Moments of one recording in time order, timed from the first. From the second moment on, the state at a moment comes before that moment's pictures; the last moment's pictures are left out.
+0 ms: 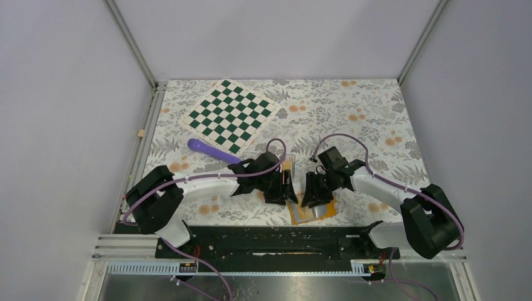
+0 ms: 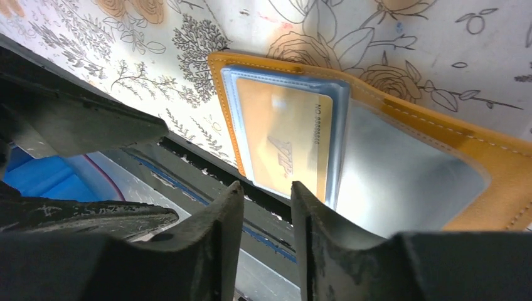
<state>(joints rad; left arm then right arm) -0.97 1.56 0.88 -0.20 0.31 -0.97 0.55 1.32 0.64 -0.54 -0.48 0.55</state>
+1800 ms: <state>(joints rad) -0.92 1.63 0.78 -0.06 0.34 -1.07 0.61 1.51 0.68 -0.49 -0.47 0.59</state>
